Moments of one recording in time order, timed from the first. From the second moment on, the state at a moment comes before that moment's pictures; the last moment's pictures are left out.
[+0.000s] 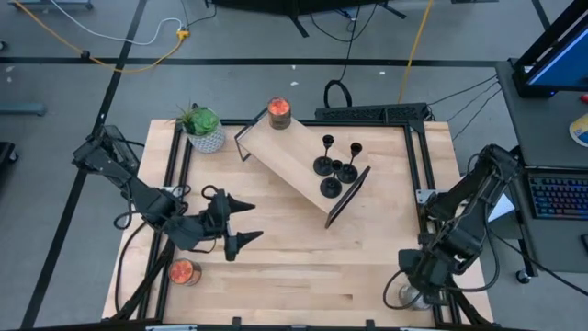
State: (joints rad) left arm -0.61 1.18 1.00 -0.26 -0.77 -0.63; right arm 0.92 1.34 1.26 -1.28 -0.32 1.12
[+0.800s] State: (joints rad) left arm -0.58 1.18 1.00 -0.32 -0.76 -0.63; right arm 0.94 1.34 1.13 -1.06 -0.27 1.24
